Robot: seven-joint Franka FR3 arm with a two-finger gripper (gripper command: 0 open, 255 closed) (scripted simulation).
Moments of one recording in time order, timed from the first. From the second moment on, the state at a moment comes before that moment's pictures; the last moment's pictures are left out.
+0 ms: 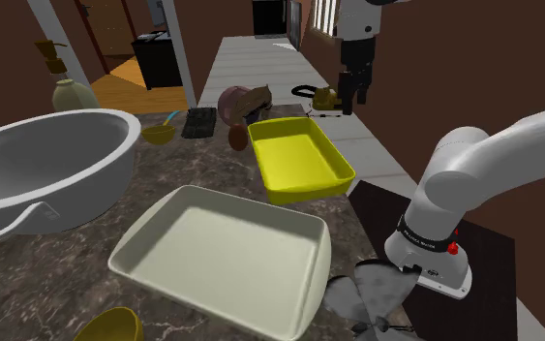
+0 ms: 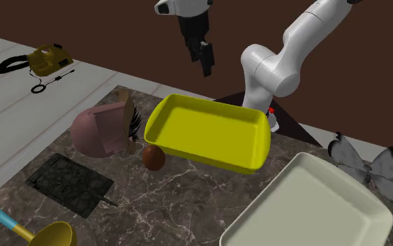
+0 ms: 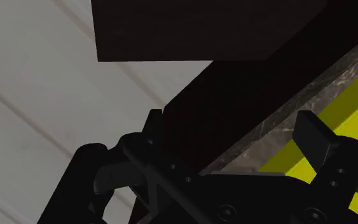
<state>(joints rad) -0.01 -0.82 -0.06 -2.45 -0.01 1.47 -0.04</state>
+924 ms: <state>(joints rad) 0.10 -0.62 0.11 -2.41 0.07 1.86 0.02</state>
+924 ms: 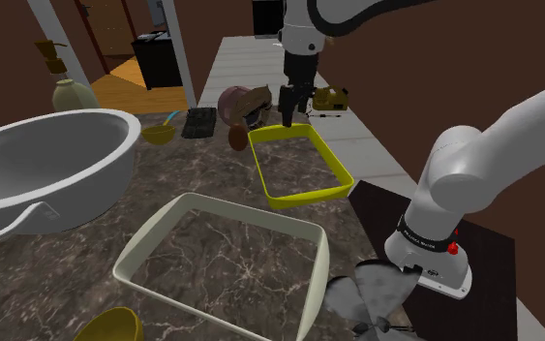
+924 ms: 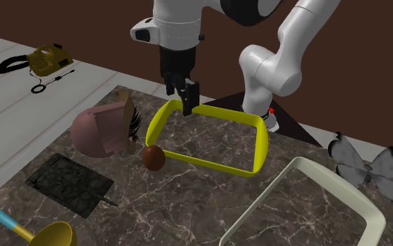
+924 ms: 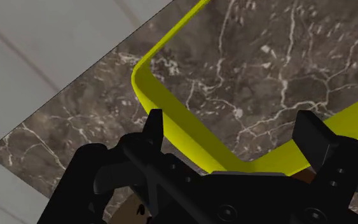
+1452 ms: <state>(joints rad) 0.14 -0.45 0.21 -2.32 0.04 2.10 0.07</state>
